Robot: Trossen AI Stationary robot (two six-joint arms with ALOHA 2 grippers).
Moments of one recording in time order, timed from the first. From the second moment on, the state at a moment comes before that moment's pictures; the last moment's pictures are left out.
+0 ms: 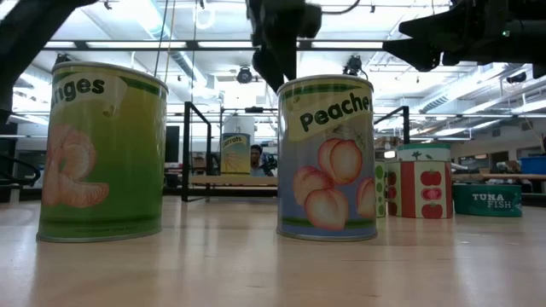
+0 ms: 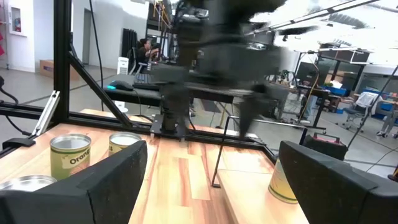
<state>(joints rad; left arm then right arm) 0.09 2.09 2.15 -1.32 -0.03 -0.07 0.01 0.62 0.17 0.57 0.08 -0.21</state>
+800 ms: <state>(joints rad) -0.38 2.10 2.15 -1.57 -0.28 -0.46 0.01 0.62 0.17 0.57 0.08 -0.18</state>
